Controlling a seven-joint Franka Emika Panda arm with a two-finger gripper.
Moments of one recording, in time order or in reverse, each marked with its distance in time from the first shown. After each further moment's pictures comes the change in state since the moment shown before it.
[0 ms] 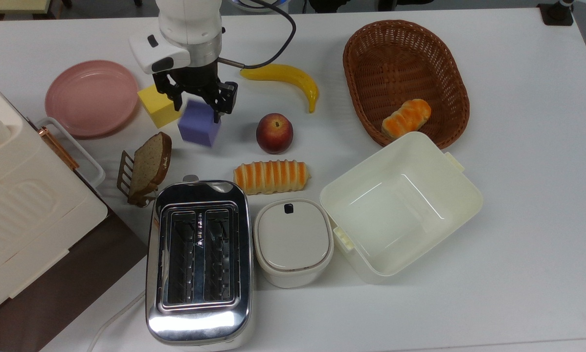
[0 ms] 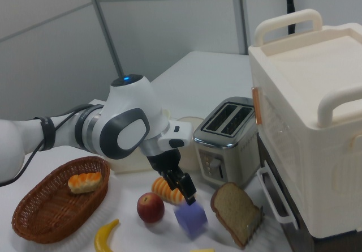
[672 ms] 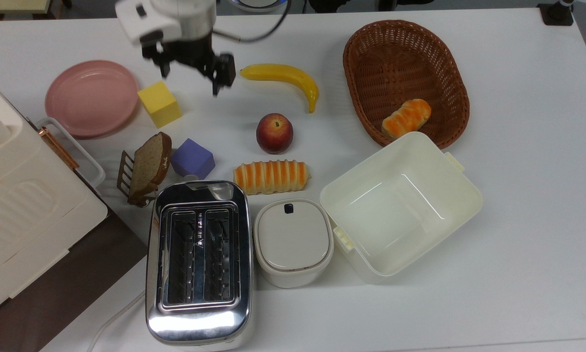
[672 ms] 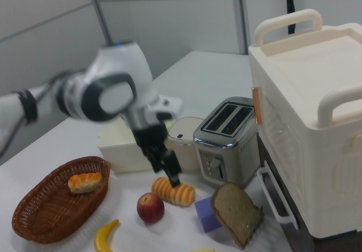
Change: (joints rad) arm 0.000 -0.037 0.020 0.173 0.002 -0.320 0.005
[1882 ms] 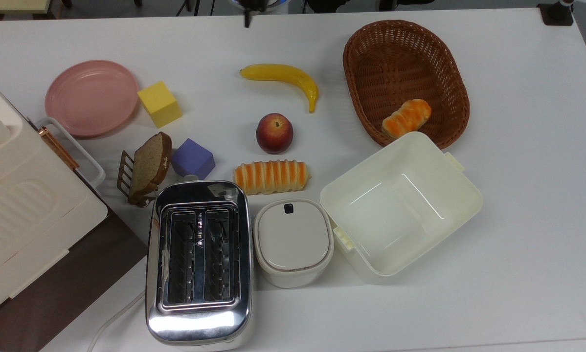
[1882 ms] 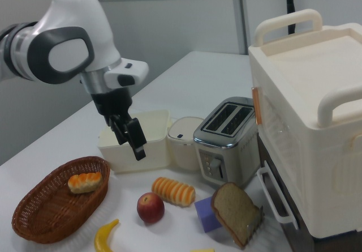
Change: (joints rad) arm 0.304 -0.111 -0.265 0.120 0.109 -0.217 -0.026
